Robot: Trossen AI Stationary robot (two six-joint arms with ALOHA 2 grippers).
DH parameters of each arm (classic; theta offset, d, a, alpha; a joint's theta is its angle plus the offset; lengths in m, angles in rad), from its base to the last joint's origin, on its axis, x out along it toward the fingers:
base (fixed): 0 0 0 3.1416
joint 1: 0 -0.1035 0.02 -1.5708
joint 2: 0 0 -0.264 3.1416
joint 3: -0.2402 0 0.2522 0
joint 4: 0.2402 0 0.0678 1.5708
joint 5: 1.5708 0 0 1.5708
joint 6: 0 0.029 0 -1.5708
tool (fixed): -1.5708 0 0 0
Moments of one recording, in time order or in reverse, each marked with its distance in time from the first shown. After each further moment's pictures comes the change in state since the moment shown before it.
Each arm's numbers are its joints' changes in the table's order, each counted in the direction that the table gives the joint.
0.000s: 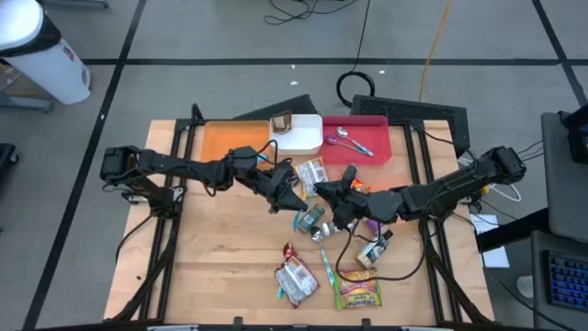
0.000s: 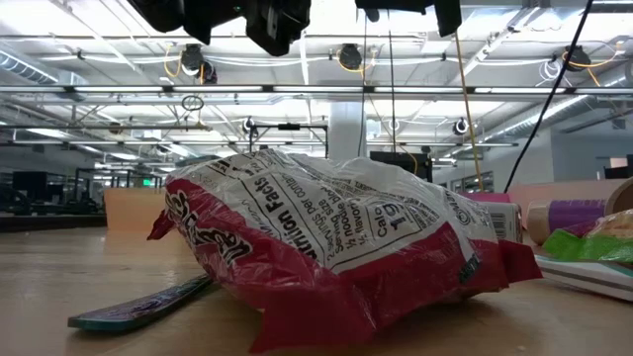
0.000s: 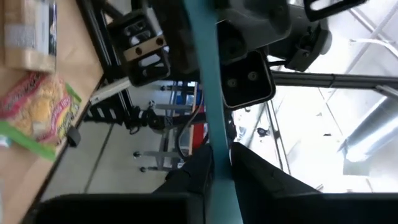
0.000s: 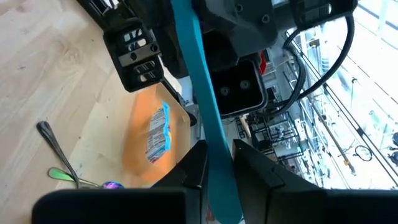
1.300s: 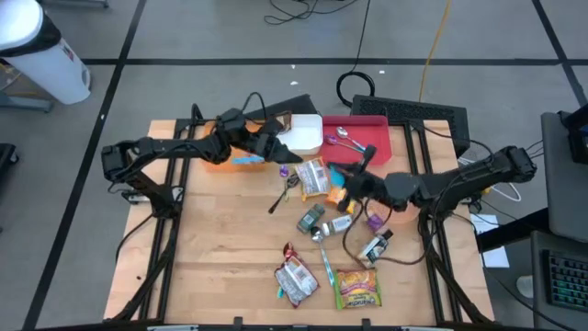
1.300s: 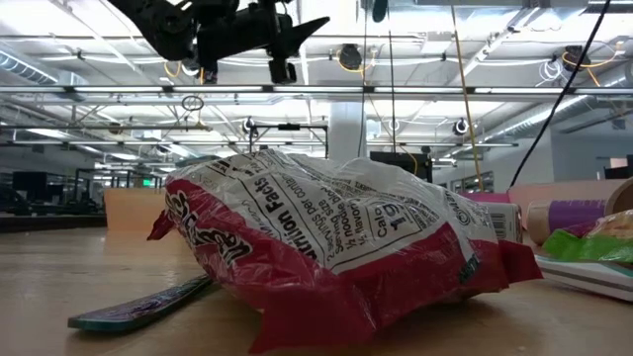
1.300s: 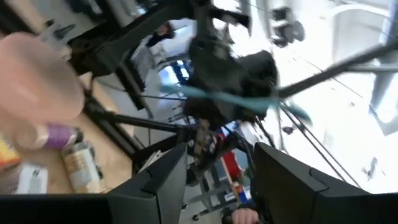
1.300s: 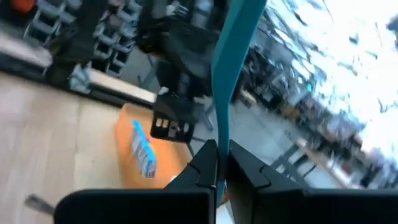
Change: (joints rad) left arm -0.331 -0.001 0.000 -0.135 -0.232 0.347; right arm 0.099 0.143 -0.003 0.044 -0.061 0.443
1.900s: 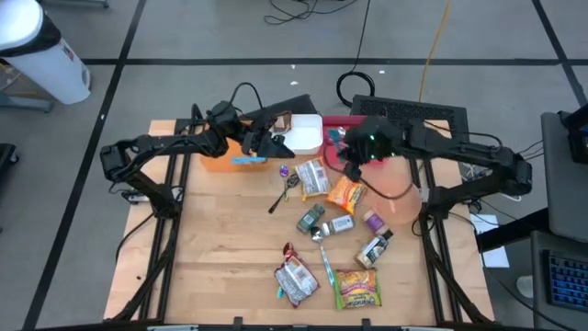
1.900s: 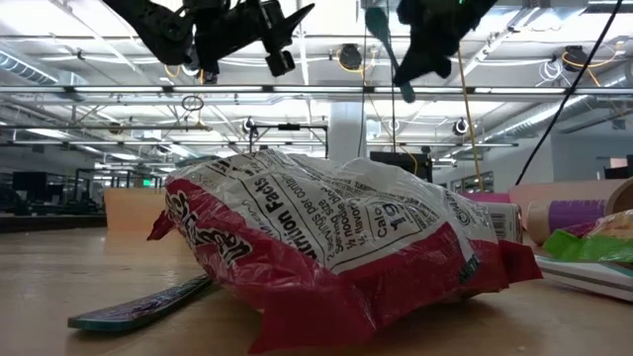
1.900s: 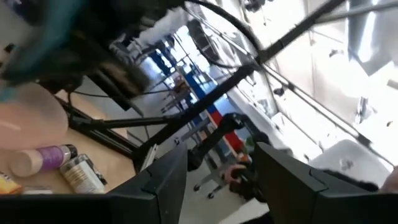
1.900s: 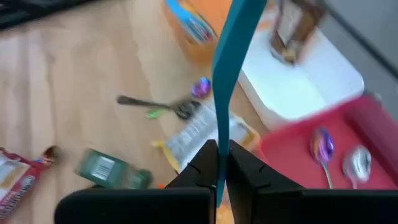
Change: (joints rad) left arm -0.079 0.006 0.000 -0.116 -0.198 0.111; right arm 0.563 -0.069 -0.253 0.871 0.809 0.622
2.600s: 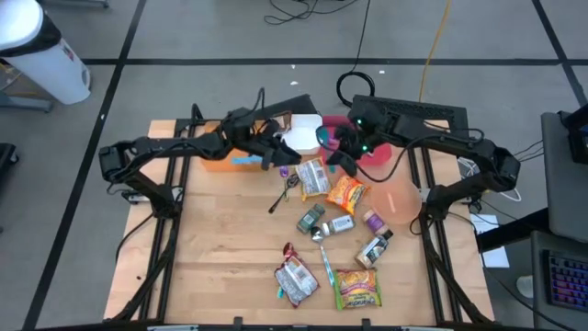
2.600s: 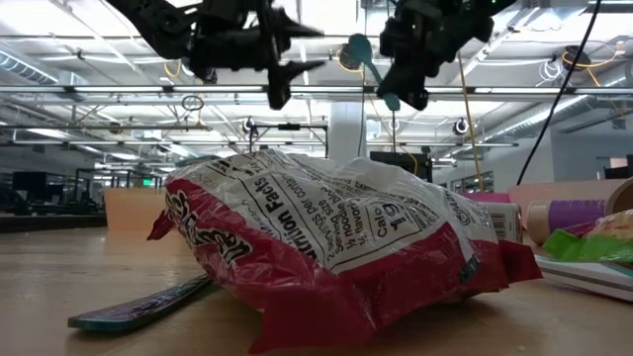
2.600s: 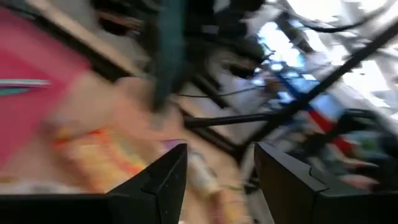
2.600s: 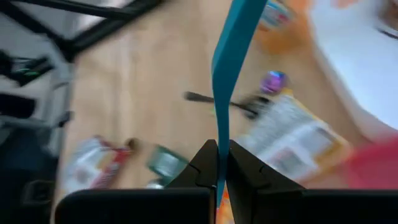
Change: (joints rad) left arm 0.049 0.014 0.000 0.466 0.330 0.533; right arm 0.150 -0.134 0.000 -0.112 0.508 -0.012
